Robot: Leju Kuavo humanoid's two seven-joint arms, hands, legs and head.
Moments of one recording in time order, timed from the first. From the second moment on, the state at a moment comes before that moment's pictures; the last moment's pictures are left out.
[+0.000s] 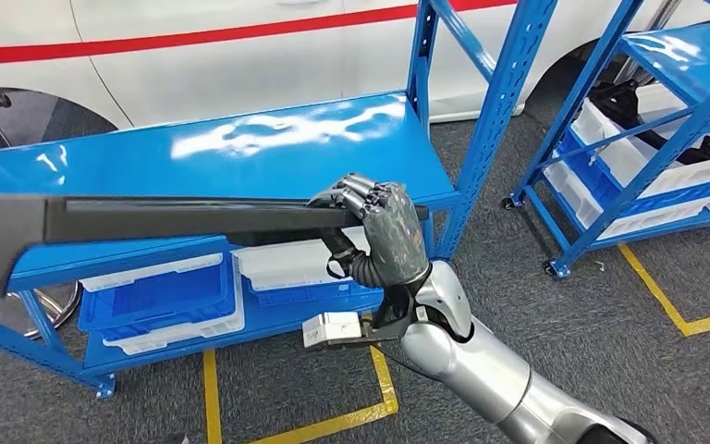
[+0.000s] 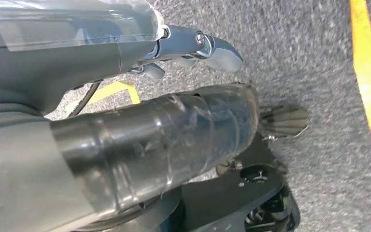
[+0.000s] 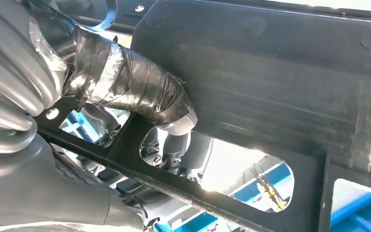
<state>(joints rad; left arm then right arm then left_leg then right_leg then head) -0.12 -0.15 0.60 -0.17 -0.75 -0.05 0.11 -0.54 -0.13 0.74 -1.44 0.79 -0.69 -0.55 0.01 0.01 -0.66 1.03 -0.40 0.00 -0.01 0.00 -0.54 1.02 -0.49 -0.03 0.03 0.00</state>
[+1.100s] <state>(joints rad) -0.09 -0.14 0.64 -0.17 -0.71 -0.05 0.11 -0.63 0.01 0.86 -1.33 0.89 -0.64 -0.39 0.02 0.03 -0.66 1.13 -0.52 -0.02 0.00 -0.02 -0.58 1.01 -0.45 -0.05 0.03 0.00</state>
